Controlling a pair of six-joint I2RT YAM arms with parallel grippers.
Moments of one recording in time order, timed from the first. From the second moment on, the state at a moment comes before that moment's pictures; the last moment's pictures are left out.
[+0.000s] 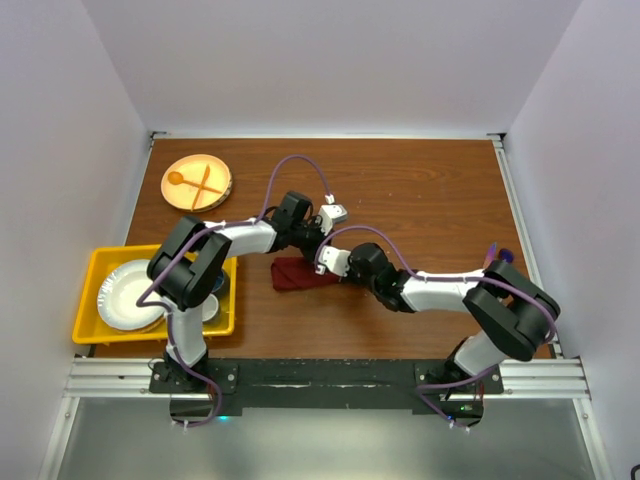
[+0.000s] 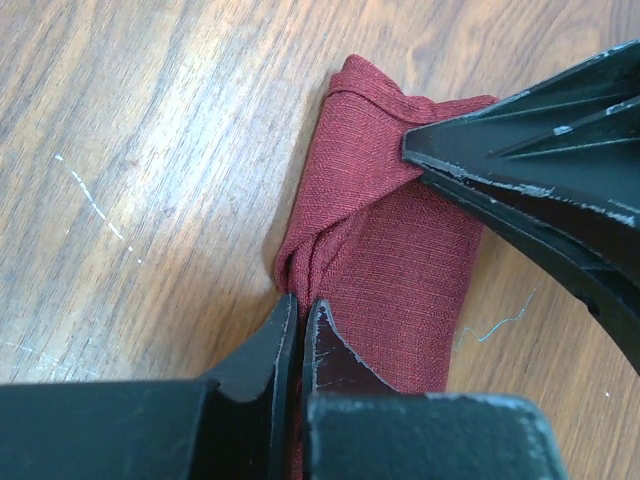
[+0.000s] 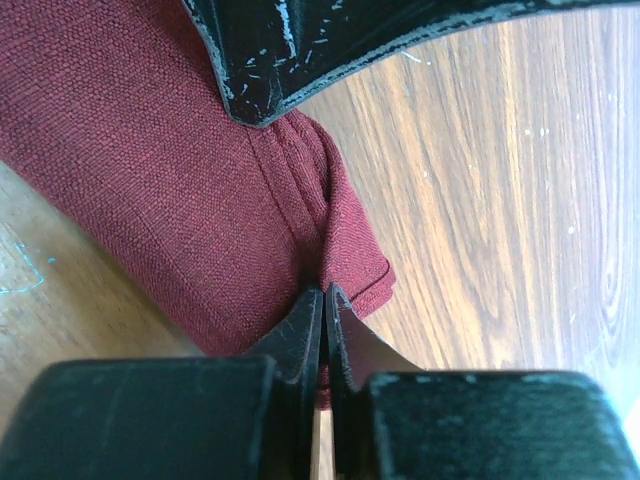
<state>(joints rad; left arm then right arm) -0.58 1.92 1.09 -0.02 0.58 0.17 0.82 1.55 0.58 0.28 0.27 -0.65</state>
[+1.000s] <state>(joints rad) -0.58 1.94 1.10 -0.02 0.61 0.16 0.70 1.49 0.80 -0.12 0.00 -0.48</state>
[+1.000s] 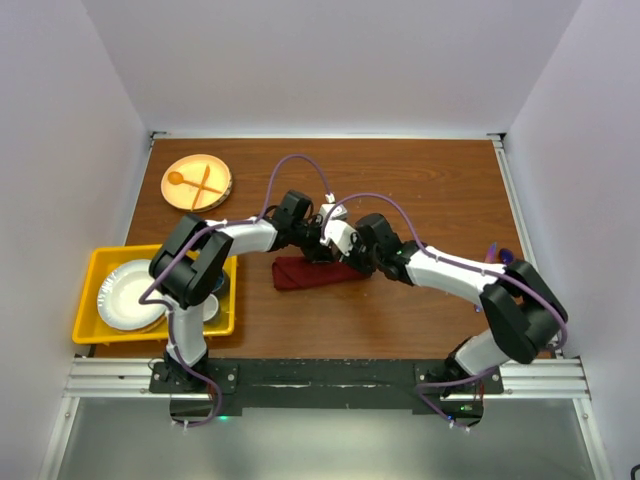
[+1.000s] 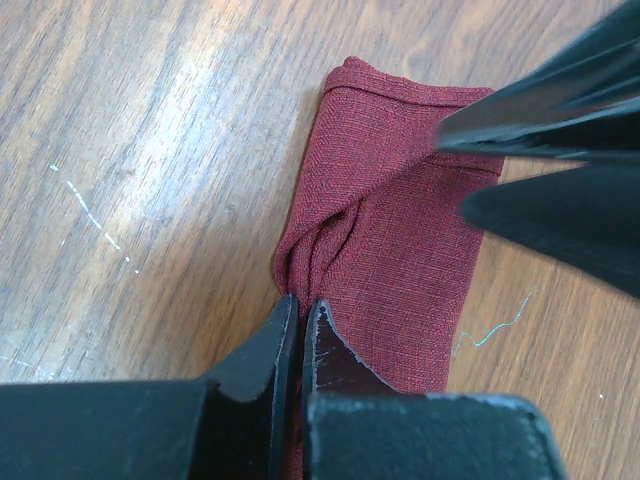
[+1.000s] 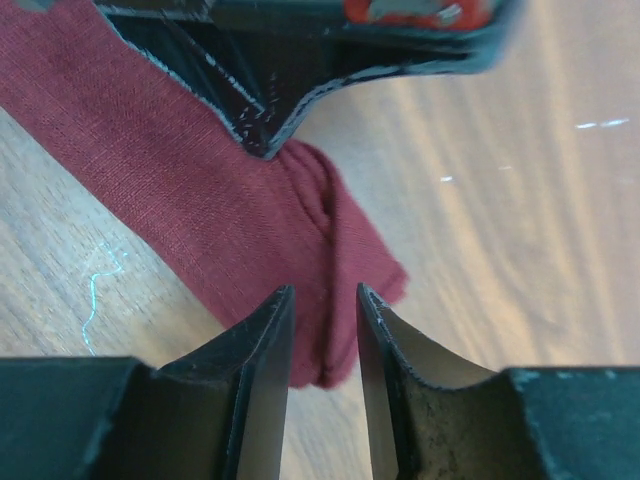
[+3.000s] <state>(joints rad) -0.54 1.99 1.14 -0.03 0.69 0.09 0.59 1.63 0.98 -0.33 -0.20 -0.39</state>
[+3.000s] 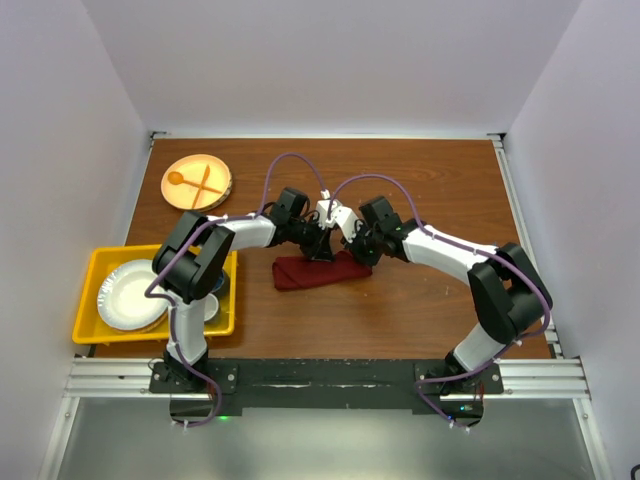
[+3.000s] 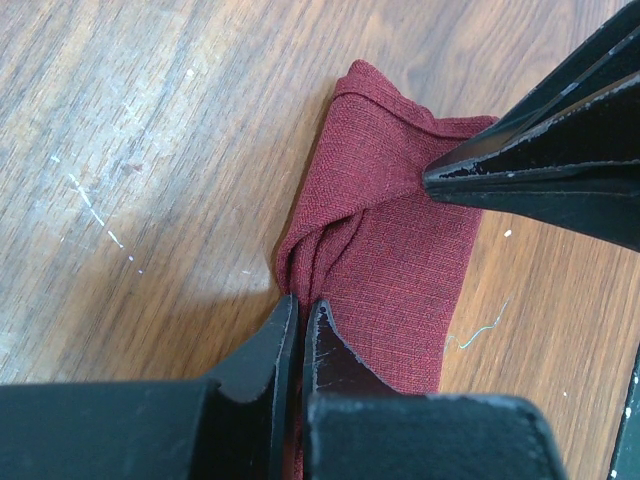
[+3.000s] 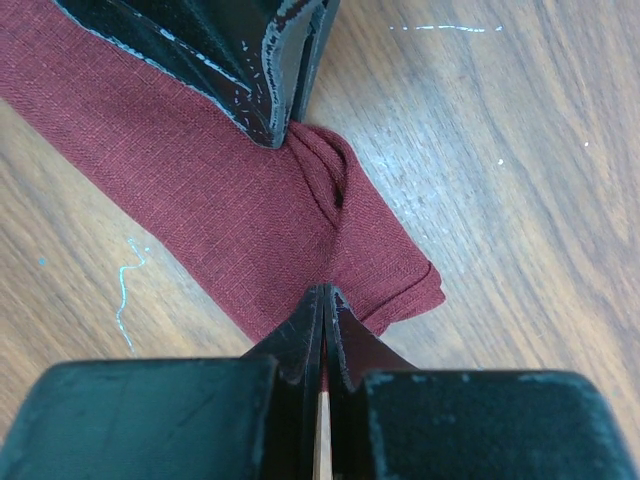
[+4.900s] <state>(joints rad) -0.54 2.00 1.13 0.00 0.70 0.04 0.39 1.71 0.93 -0.22 -0.44 0.12</state>
